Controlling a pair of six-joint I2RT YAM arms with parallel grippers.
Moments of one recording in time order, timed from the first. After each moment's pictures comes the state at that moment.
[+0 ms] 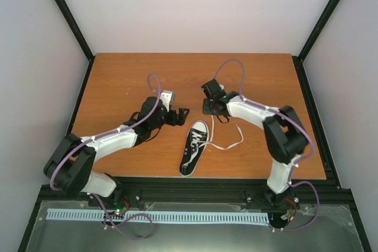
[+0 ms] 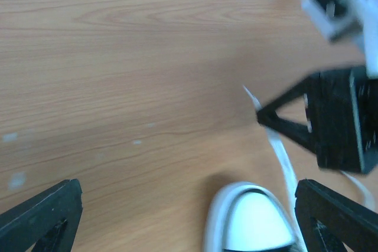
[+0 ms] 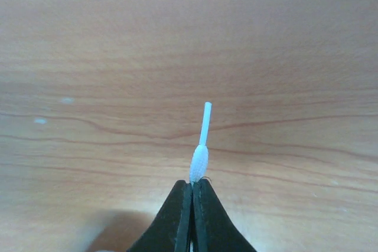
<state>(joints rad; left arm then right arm) -0.58 1.40 0.67 0.22 0.02 -0.39 0.61 1.90 1.25 -0.46 0.16 0.57</state>
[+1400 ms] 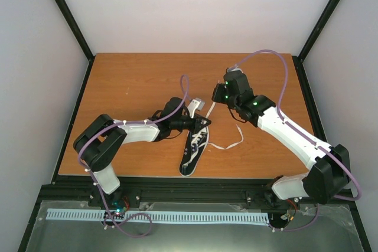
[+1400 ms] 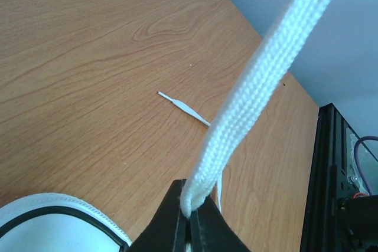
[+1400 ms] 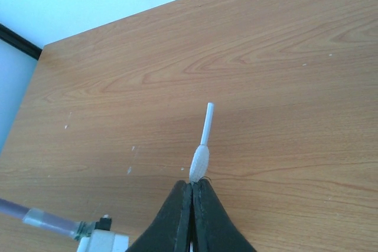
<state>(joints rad) -0.74 1.72 0.83 0.42 0.50 -0.46 0.61 1.36 1.16 -0.40 0.14 0.64</state>
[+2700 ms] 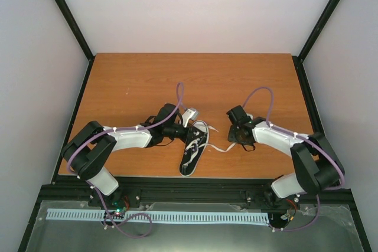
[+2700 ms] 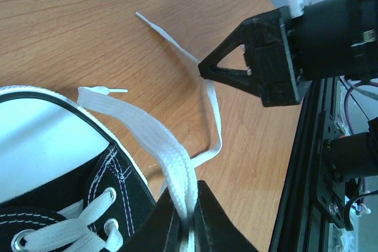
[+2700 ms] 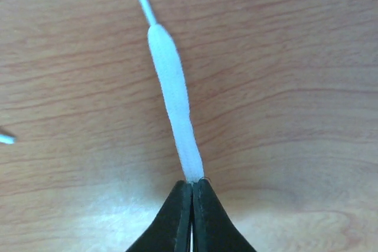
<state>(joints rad) -0.73 1.60 0.70 0.29 0.57 -0.41 0.51 1.46 0.71 -0.53 0.17 0.71</state>
